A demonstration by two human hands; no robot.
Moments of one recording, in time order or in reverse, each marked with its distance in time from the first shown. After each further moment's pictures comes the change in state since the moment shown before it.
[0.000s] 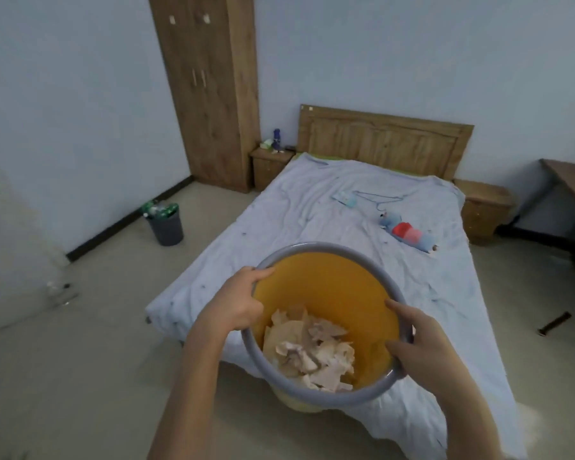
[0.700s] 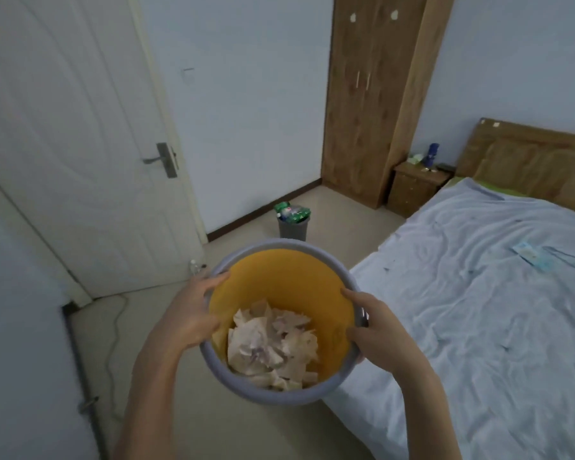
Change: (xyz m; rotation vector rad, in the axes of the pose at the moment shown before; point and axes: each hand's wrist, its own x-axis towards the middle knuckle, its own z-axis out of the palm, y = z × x) left_hand 0.024 -0.397 -0.309 -0.133 0.427 -0.407; right_hand 0.152 -0.377 0.378 -0.052 -0.519 -0.464
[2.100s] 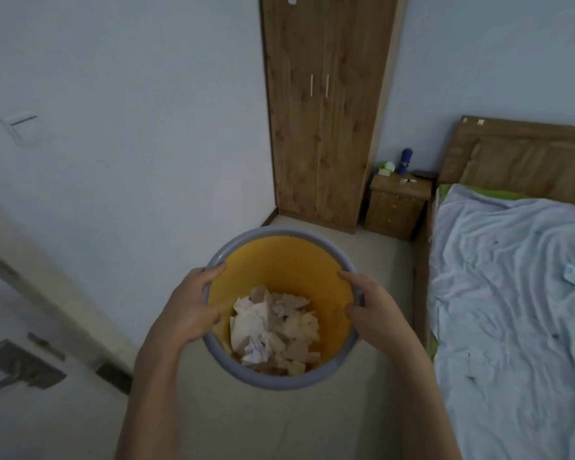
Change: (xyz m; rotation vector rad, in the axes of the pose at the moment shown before) left_hand 0.898 -0.004 -0.152 -0.028 -0.245 0.227; right_hand 0.805 -0.186 0.007 0.042 0.314 0.209
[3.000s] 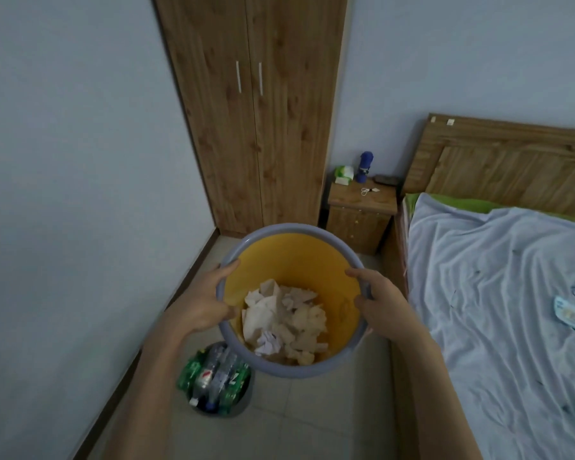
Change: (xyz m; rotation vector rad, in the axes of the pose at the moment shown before) left_hand 0.543 0.135 0.130 -0.014 -0.433 0.126; right_hand 0.472 0.105 -0.152 -0.076 0.095 0.157
